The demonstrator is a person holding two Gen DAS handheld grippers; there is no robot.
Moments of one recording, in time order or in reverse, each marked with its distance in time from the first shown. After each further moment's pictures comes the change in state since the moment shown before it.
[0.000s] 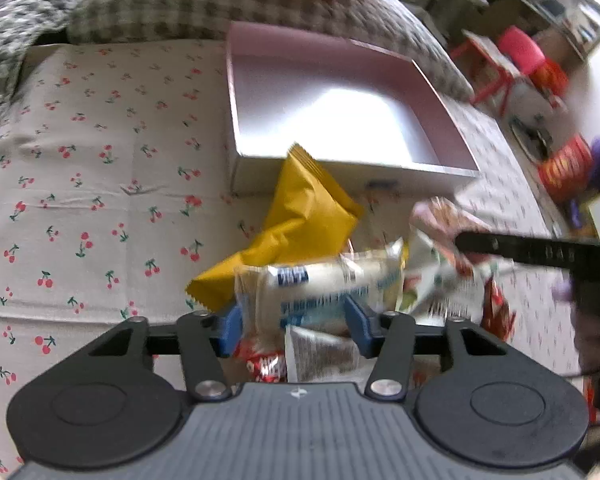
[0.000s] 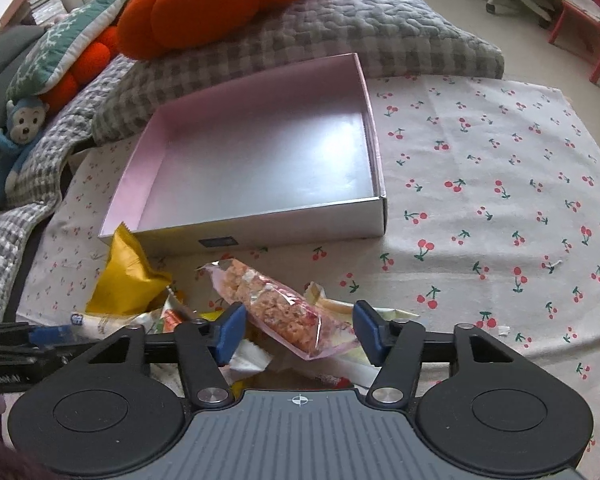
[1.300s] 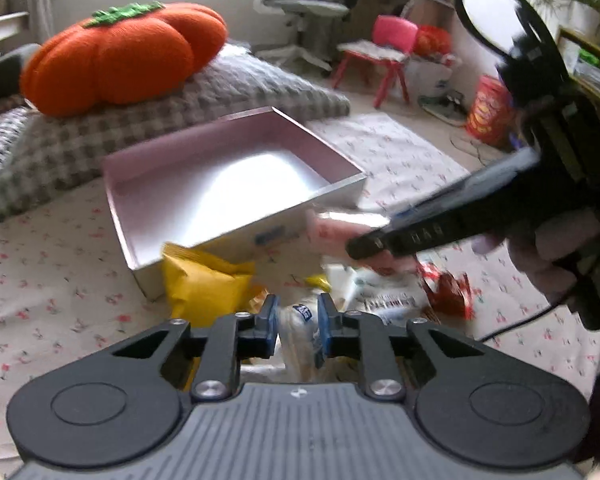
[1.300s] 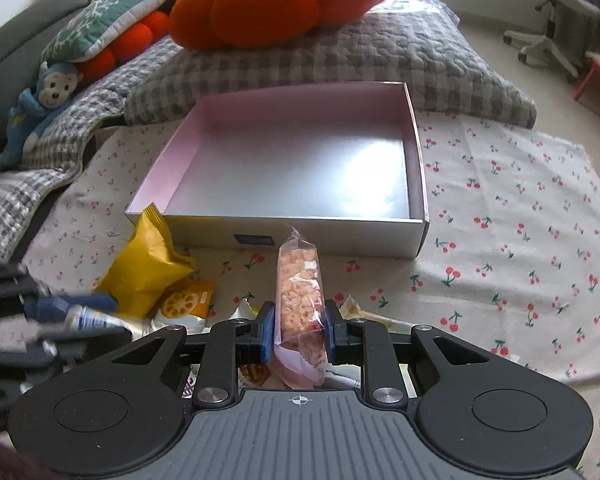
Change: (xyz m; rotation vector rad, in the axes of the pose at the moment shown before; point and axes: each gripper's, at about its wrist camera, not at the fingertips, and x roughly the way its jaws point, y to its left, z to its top) left arm -0.011 -0.068 -0.017 0.454 -0.224 -0.040; right arm -0.005 0.027 -0.009 -0.147 -0.068 -0.003
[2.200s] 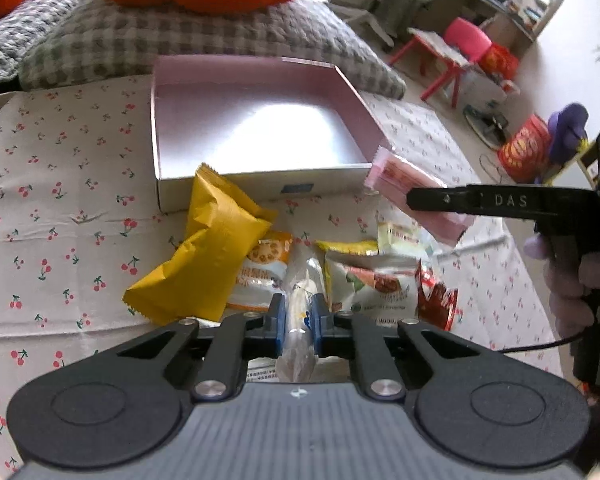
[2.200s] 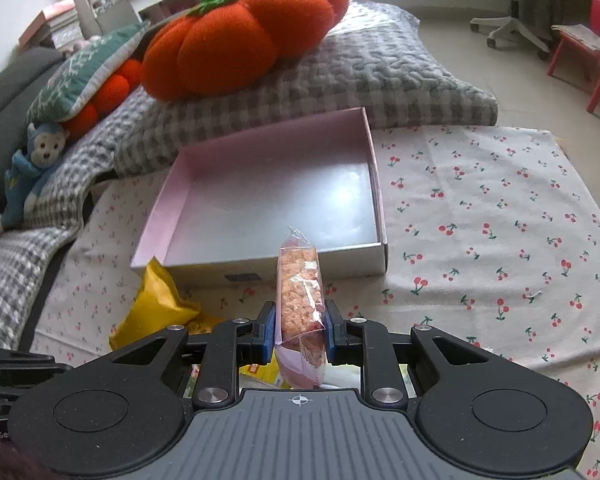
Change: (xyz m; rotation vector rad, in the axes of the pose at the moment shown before) left arm -0.006 0.027 0.001 -0.367 0.135 -0.030; right arm -0.035 -0.023 0.013 0.142 -0.056 0.012
